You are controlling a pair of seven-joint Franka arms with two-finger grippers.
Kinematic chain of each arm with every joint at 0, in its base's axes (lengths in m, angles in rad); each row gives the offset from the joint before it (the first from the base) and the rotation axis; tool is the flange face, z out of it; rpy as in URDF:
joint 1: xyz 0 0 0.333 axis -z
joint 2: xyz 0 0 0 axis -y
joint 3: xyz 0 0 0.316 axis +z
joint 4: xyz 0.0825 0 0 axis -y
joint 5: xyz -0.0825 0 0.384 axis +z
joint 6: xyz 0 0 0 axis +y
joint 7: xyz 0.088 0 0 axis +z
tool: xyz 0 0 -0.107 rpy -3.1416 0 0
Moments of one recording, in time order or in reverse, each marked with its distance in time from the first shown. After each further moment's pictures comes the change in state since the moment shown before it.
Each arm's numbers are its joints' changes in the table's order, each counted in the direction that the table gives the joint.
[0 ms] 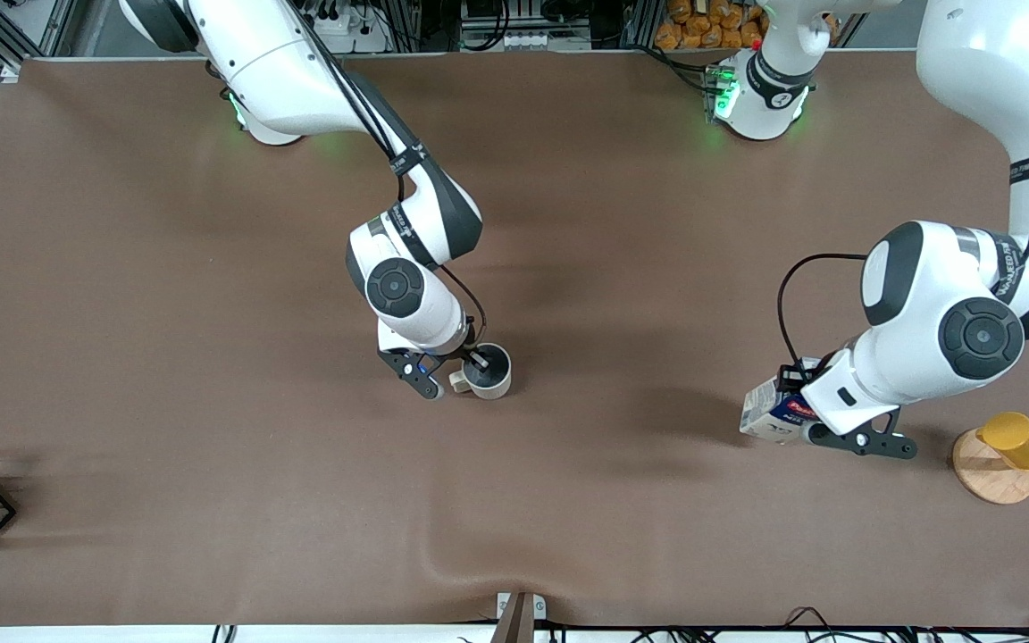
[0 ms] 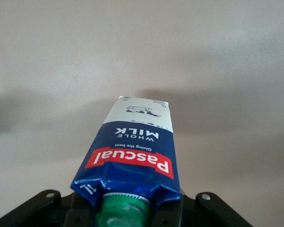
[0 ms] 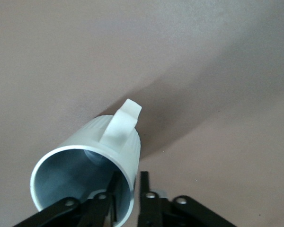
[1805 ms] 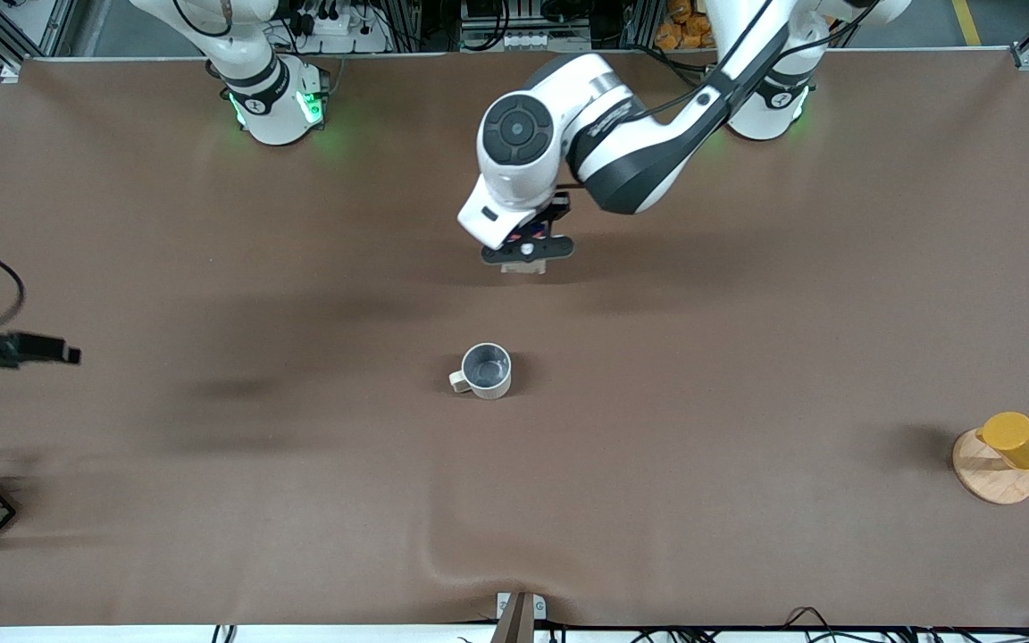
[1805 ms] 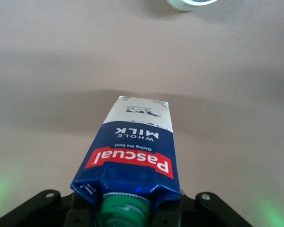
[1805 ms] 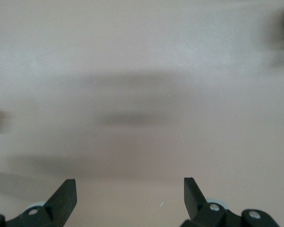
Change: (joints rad) left arm 0.445 -0.057 -0.305 0.033 -0.071 0.068 0.975; right arm 0.764 0.319 -0.040 0.224 -0.083 0.721 1.372
